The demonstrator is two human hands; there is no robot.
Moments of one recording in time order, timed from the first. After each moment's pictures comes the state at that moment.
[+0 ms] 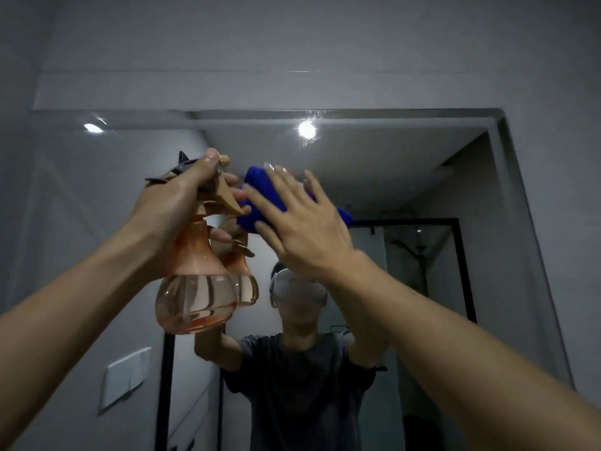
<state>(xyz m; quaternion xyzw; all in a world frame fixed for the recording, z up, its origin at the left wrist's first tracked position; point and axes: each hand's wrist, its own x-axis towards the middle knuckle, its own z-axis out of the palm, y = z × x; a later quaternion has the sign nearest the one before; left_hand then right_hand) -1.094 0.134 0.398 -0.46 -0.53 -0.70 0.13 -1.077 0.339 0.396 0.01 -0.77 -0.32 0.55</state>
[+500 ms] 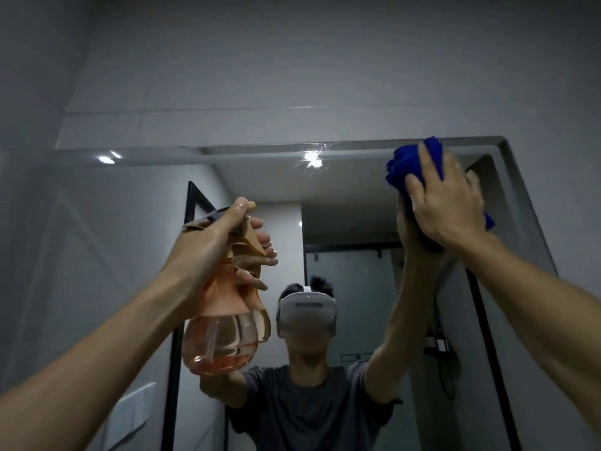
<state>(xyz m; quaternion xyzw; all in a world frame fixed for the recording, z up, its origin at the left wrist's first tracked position) -1.097 0.151 0.393 -0.44 -0.50 -0.74 0.07 -0.978 0.462 0.455 -0.22 -0.70 -0.10 0.67</state>
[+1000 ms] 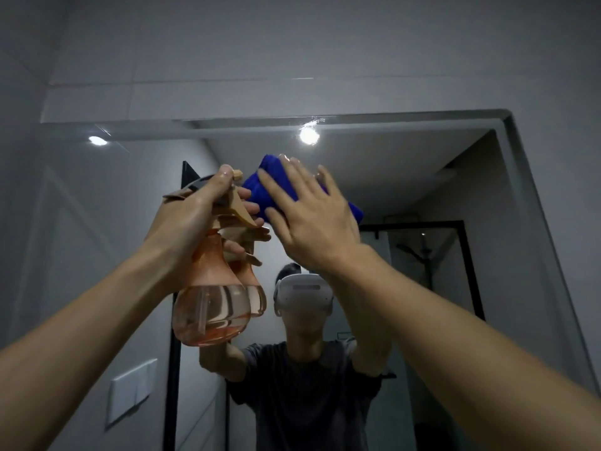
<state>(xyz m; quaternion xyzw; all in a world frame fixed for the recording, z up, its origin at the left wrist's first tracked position) -1.102 0.141 0.395 -0.47 -0.52 -0.71 0.11 -1.084 0.337 0.411 -0.03 -0.76 -0.27 0.59</state>
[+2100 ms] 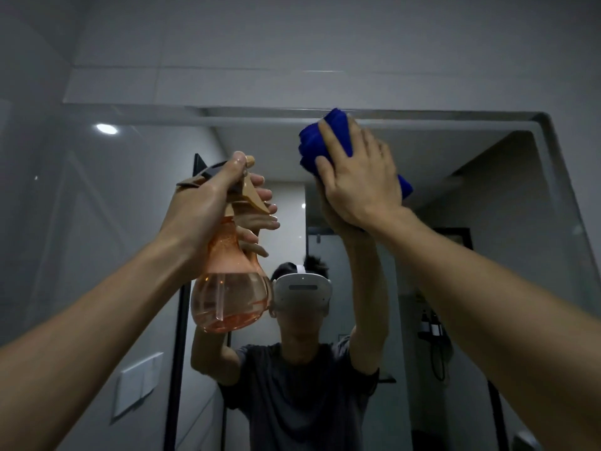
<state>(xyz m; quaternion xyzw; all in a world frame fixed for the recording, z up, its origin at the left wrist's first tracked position) -1.131 0.126 0.396 -0.47 -0.47 -0.74 0.10 -1.074 0.333 0.456 -0.11 -0.74 -0.19 0.64</state>
